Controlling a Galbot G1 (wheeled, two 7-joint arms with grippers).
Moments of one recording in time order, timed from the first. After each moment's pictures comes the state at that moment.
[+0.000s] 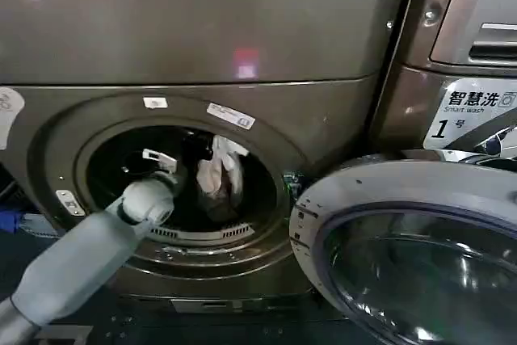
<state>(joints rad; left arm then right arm) 0.29 -0.85 0.36 -1.56 -0.67 0.14 -0.19 -1.37 1.43 1.63 2.44 0.62 0.16 0.09</state>
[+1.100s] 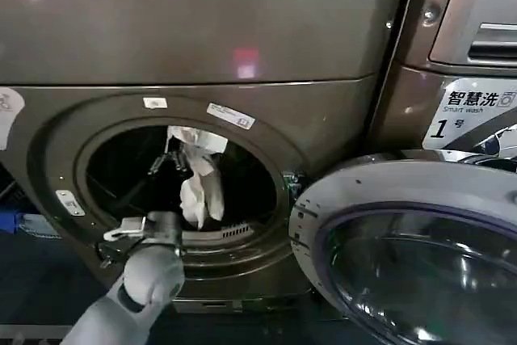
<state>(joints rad) 0.89 -1.05 -0.07 -1.98 -0.48 -0.19 -0.53 -1.38 1.44 1.62 2.48 0.60 0.15 0.10</state>
